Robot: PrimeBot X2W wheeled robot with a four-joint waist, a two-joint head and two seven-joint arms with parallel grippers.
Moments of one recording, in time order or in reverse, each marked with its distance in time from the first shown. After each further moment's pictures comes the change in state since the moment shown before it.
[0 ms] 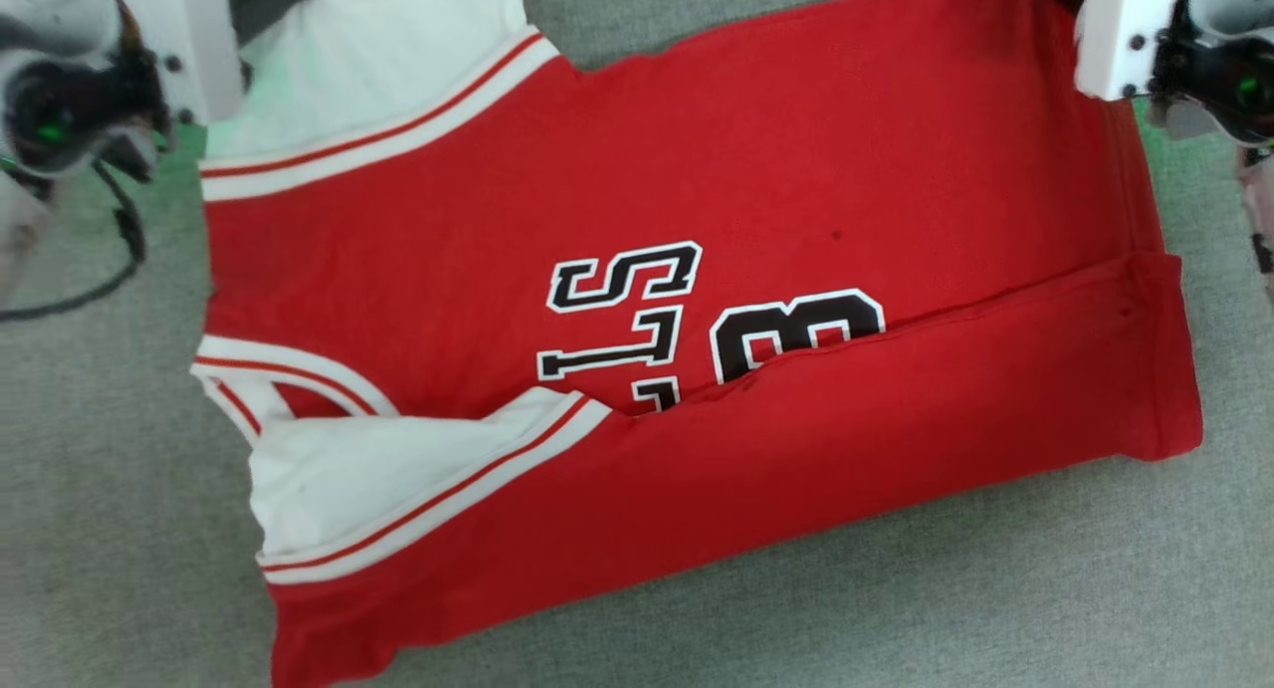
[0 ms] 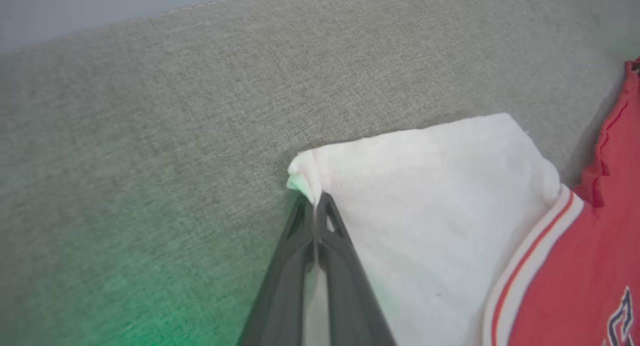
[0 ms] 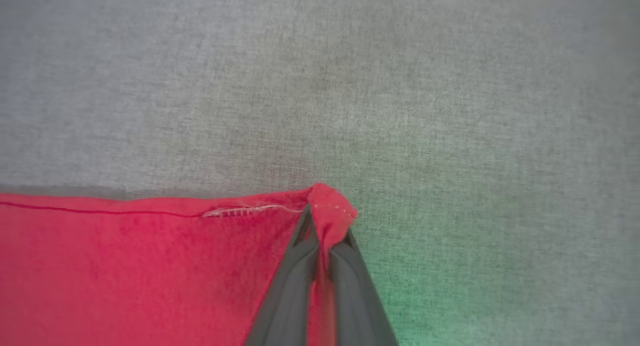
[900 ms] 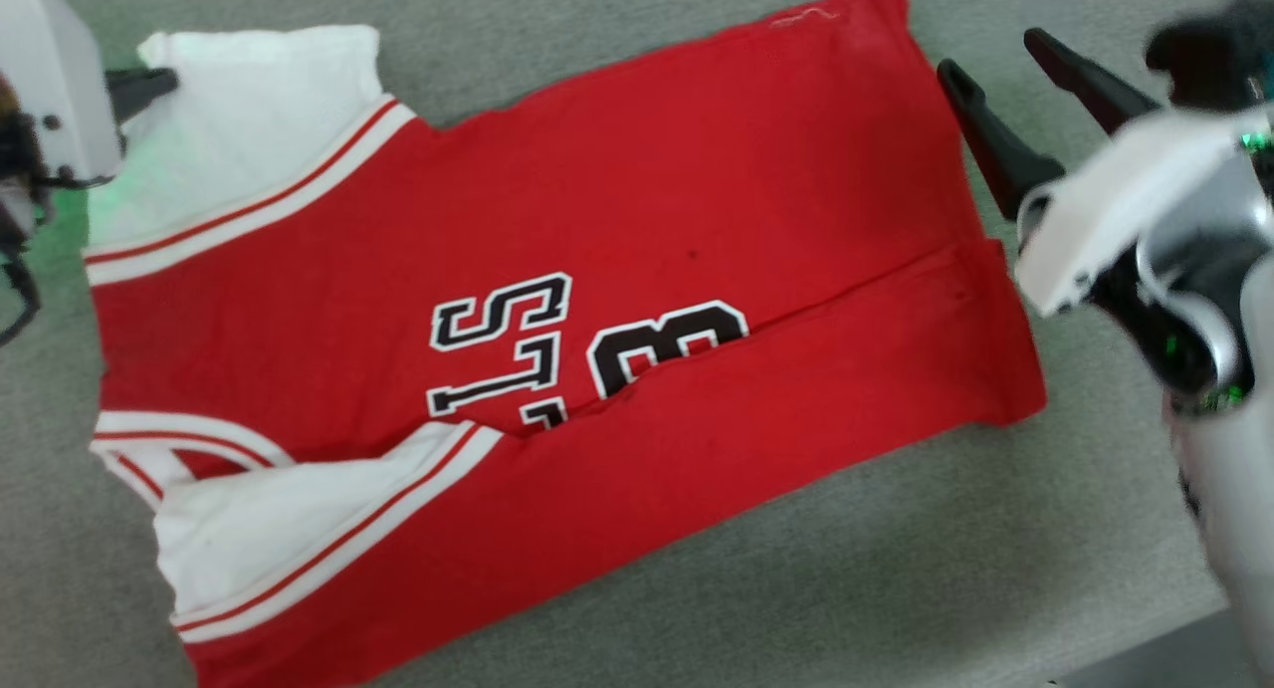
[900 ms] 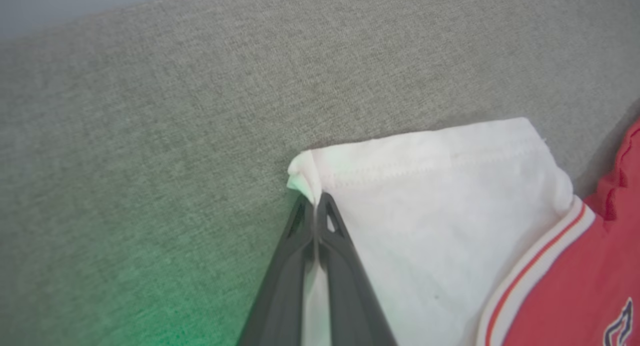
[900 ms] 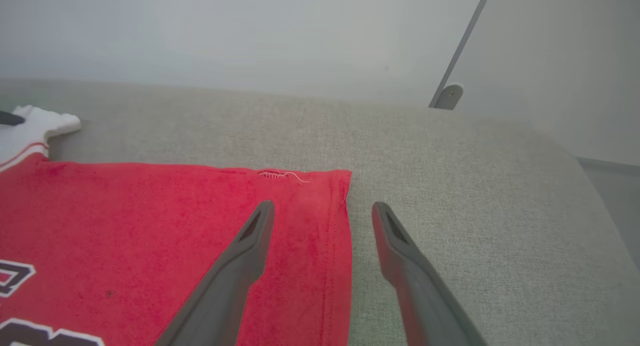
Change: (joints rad) left arm 0.099 0.074 0.090 0.087 0.045 0.004 0.113; right arm 0.520 0.031 -0.124 -0.641 -0.119 0.000 -0.303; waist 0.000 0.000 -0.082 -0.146
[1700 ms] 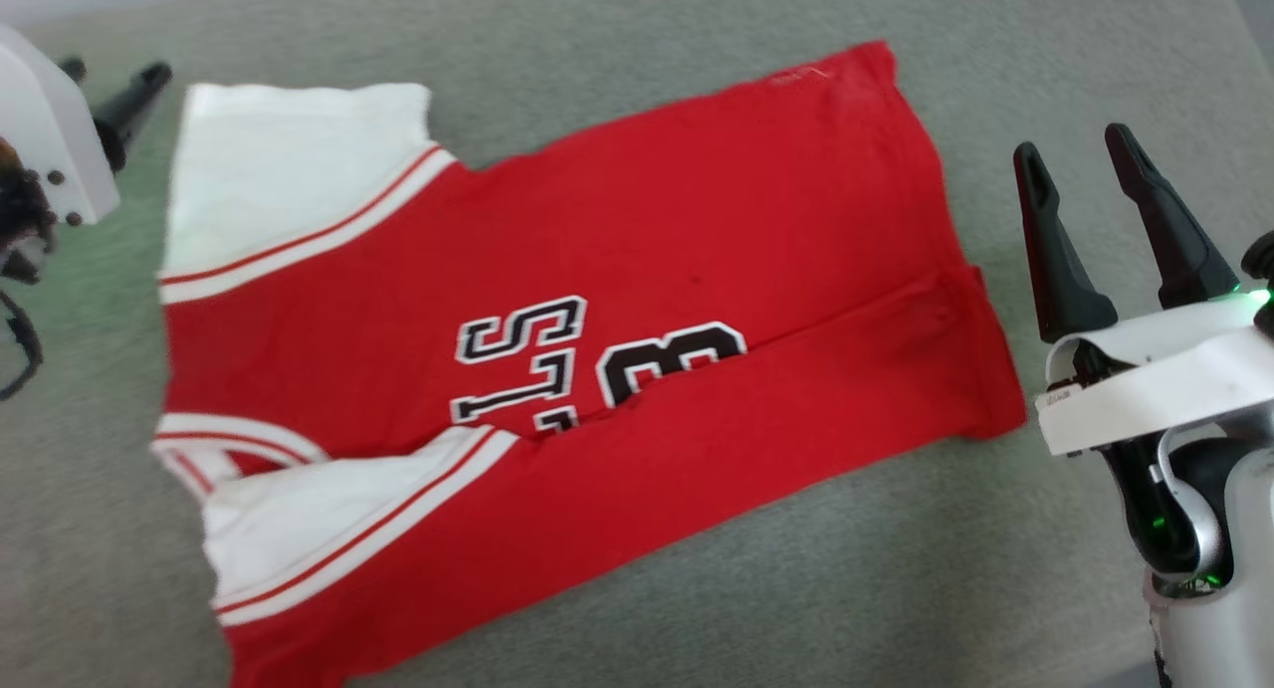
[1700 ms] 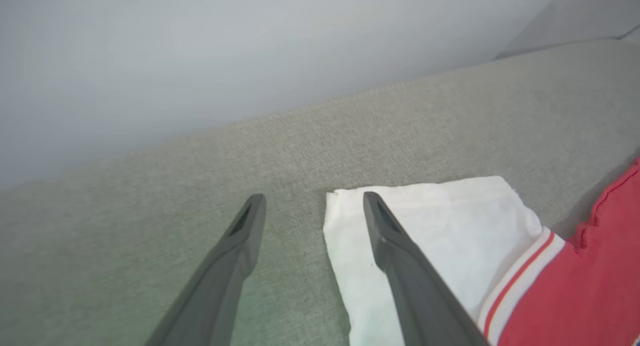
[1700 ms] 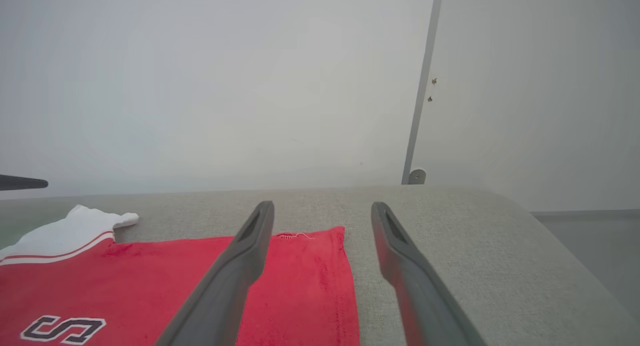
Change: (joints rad) left arm 0.119 0.017 0.075 -0.007 0.111 0.060 -0.327; right arm 0.309 0.094 -0.133 -0.173 -0.084 0.000 -0.362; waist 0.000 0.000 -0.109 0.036
